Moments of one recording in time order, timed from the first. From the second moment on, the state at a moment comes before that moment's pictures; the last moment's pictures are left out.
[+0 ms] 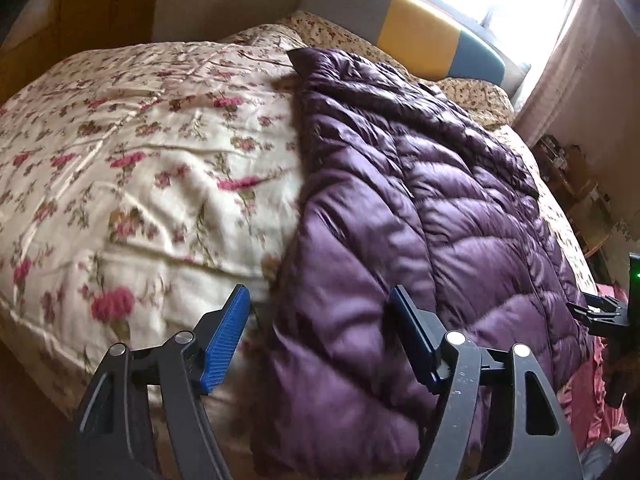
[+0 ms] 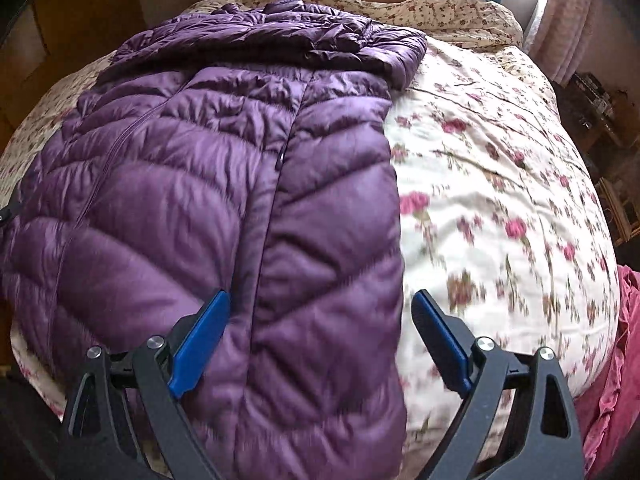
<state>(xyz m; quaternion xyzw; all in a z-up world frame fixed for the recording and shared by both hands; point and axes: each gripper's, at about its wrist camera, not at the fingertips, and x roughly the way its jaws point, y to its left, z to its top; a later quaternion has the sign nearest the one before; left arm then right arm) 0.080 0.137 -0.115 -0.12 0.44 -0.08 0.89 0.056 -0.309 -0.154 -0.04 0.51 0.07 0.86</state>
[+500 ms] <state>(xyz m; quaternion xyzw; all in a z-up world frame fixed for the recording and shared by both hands) 0.056 0.121 -0.102 -0.09 0.43 -0.10 0.89 0.031 -0.257 -0.141 -0.17 0.47 0.08 0.87</state>
